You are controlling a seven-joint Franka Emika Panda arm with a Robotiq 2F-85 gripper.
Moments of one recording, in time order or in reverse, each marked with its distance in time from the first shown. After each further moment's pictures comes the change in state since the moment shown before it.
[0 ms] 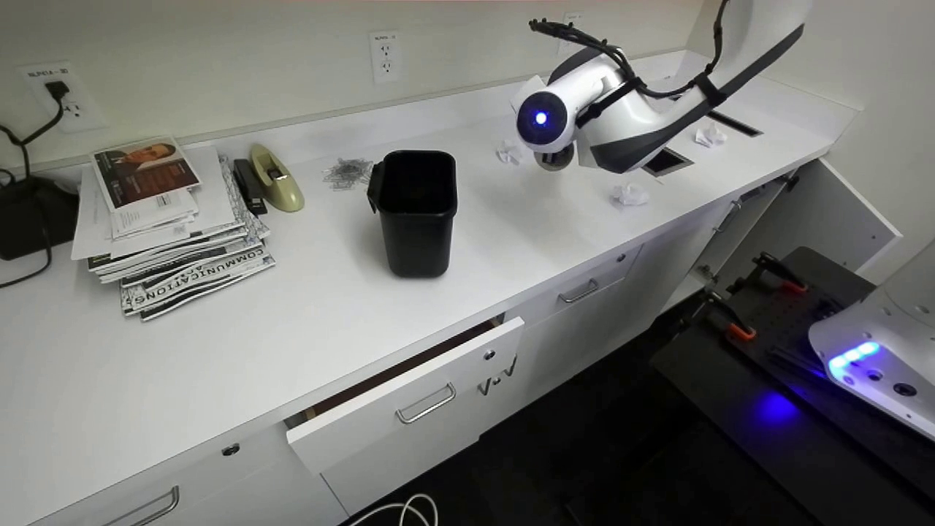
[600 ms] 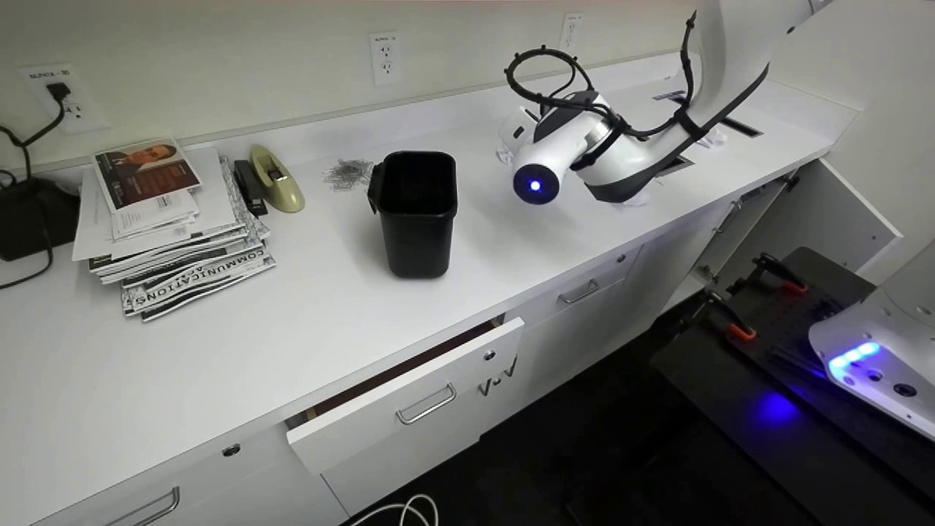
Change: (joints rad) arm 0.026 0.112 0.028 0.023 -0.299 -0.211 0.000
